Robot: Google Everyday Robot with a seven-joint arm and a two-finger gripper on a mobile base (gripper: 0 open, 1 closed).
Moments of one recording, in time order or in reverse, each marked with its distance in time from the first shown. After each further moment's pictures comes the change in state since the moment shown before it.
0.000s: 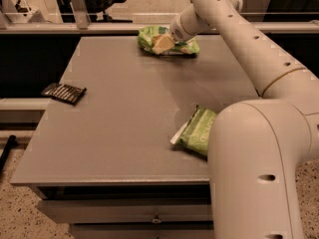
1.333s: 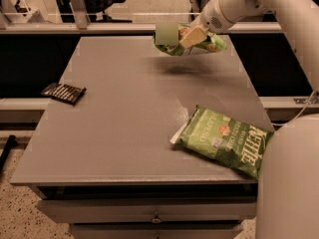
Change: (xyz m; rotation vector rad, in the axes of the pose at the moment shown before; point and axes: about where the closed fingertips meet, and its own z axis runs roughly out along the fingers) arm 0.023 0.014 -0.133 -0.107 -0.011 -0.087
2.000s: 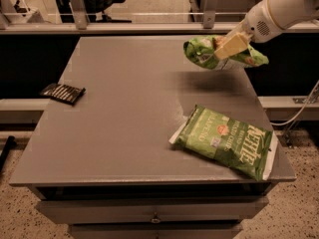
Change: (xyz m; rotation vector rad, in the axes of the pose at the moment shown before) arm 0.066 0.036 -0.092 -0.049 0.075 0.143
